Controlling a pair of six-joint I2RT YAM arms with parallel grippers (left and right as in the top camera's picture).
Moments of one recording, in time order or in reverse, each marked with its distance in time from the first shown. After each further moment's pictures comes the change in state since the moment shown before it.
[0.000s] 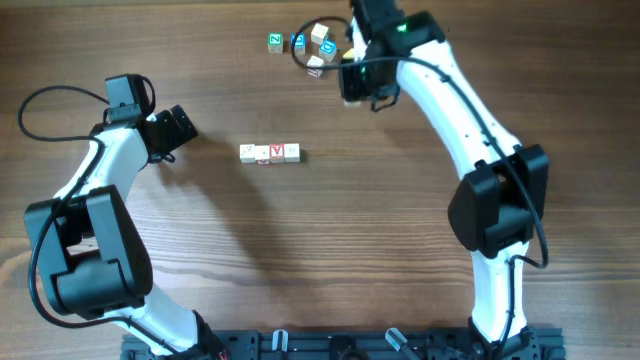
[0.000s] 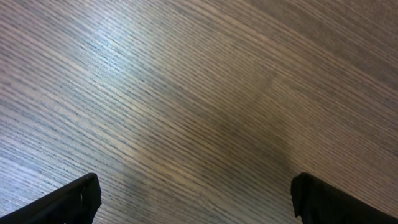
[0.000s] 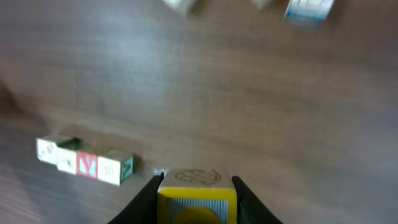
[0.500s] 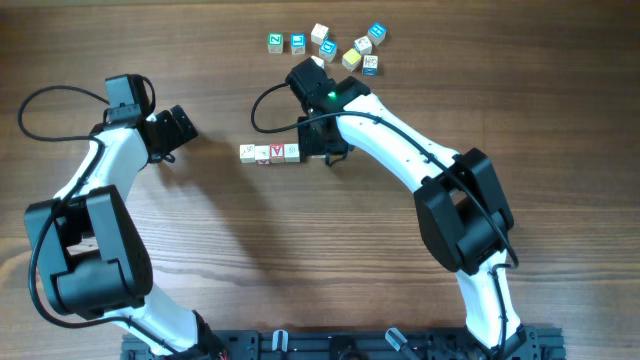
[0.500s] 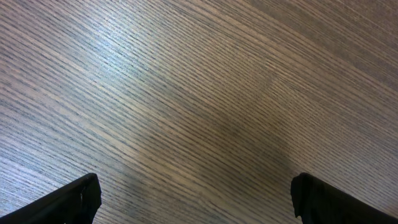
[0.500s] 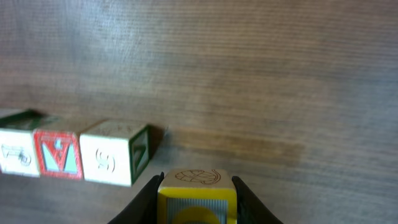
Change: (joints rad) left arm 0.000 0.000 0.000 0.000 0.000 0.000; right arm 0.219 0.002 -0.285 0.212 0.133 0.270
